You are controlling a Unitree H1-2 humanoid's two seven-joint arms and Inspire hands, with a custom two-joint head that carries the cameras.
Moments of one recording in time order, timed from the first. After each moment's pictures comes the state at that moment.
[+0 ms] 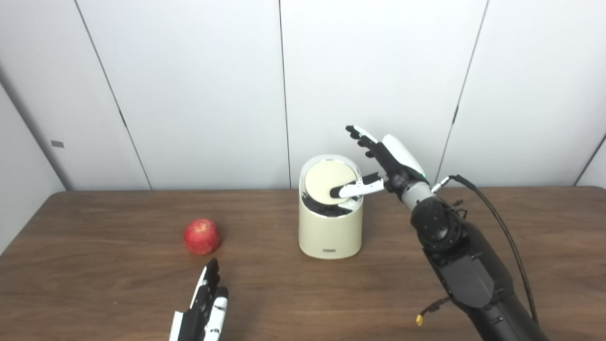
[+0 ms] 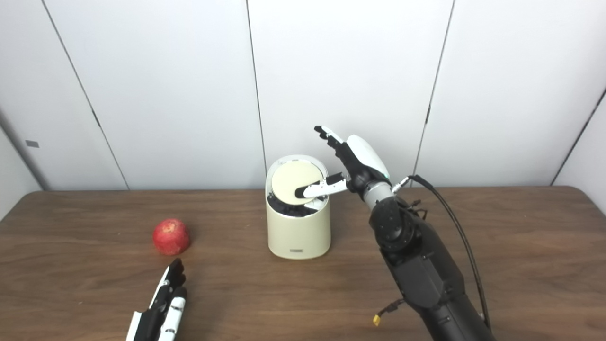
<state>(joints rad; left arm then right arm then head) 0.20 -0.02 -0.01 -0.21 0.01 -0.08 0.07 -0.75 -0.19 0.26 0.28 -0.49 0.20 0.08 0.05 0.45</state>
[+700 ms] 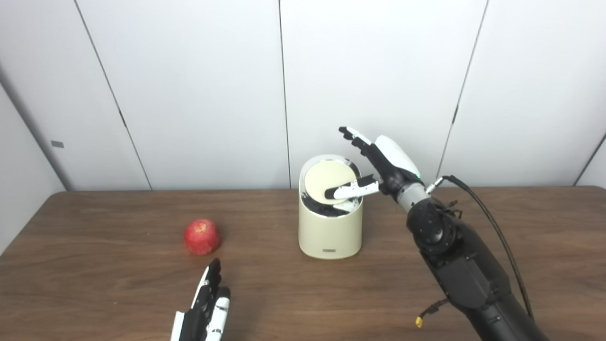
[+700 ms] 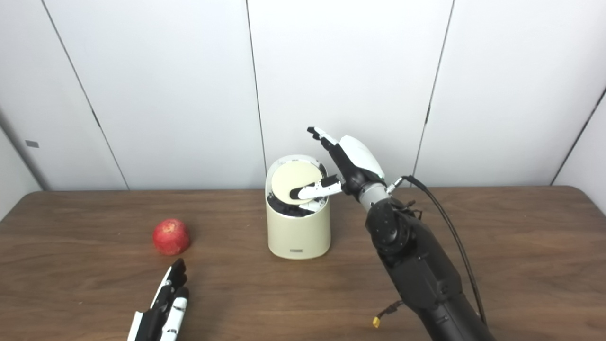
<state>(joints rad) 0.20 -0.03 -0.02 -0.21 0.01 -0.08 0.07 -0.76 -0.20 0.29 0.31 -0.54 0.15 0.06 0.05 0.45</state>
